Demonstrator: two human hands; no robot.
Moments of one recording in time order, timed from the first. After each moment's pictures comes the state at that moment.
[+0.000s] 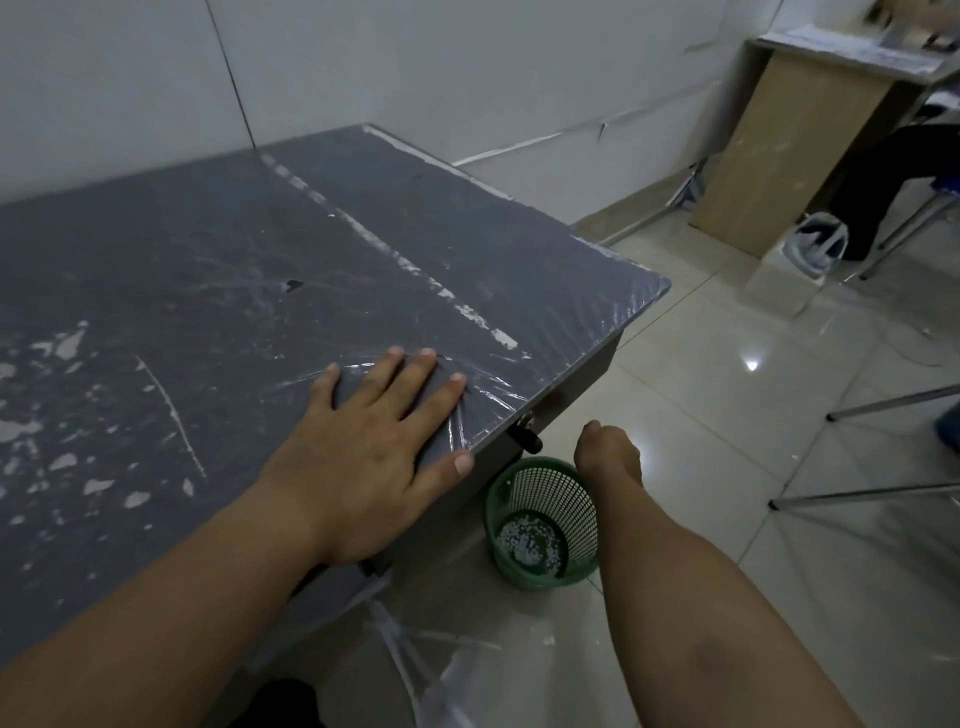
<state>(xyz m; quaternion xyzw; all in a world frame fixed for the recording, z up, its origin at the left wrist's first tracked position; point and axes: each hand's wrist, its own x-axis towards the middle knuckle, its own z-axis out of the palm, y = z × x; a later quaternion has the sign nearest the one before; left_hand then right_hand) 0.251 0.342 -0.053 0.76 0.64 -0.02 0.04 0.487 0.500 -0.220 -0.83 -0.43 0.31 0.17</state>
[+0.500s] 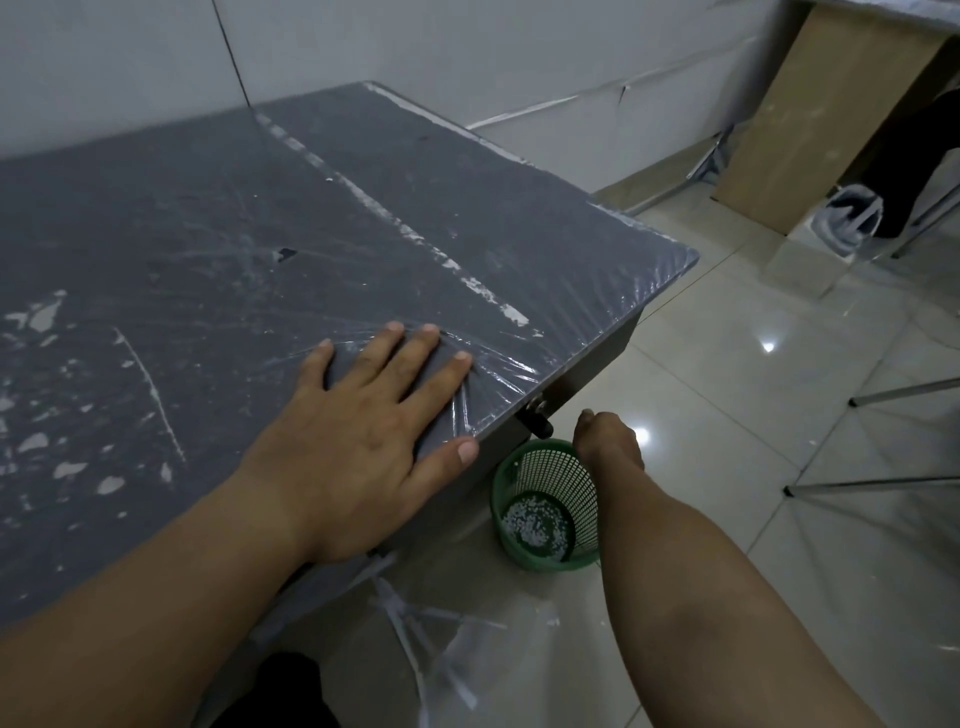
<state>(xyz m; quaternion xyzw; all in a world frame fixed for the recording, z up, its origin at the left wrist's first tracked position) 0.253 0.343 -0.052 0.76 0.64 -0.04 0.03 0.483 0.519 -0.260 -0.81 -0.50 0.28 0.08</state>
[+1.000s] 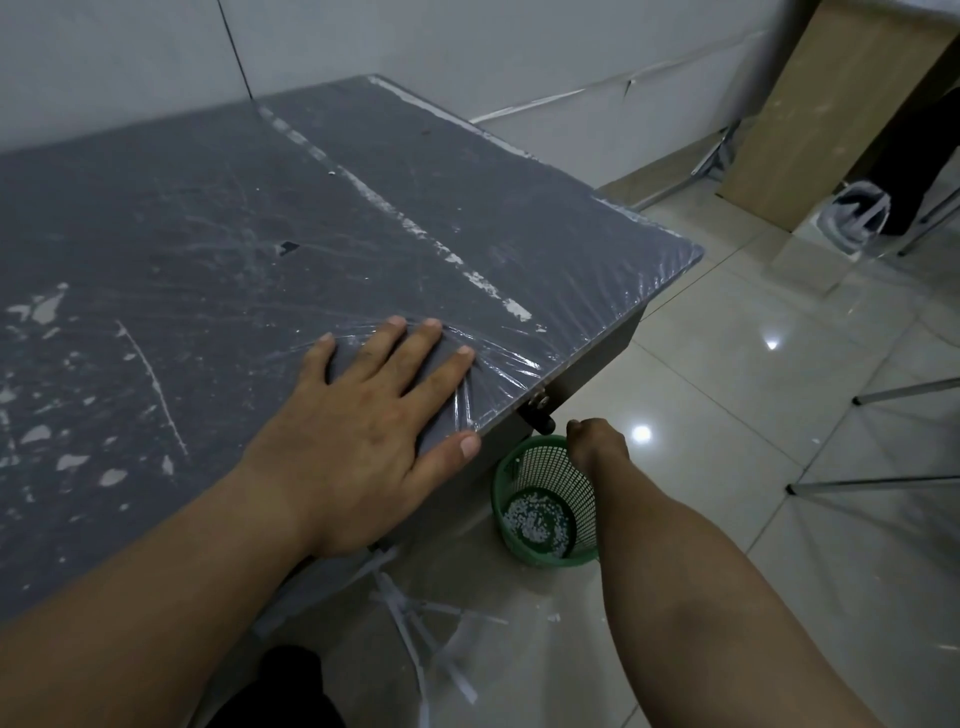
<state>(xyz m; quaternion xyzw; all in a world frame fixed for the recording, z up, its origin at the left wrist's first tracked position) 0.253 0.343 -0.053 0.76 0.64 -0.04 0.02 0.480 0.520 -0.273 -0.75 -0.58 0.32 0.00</state>
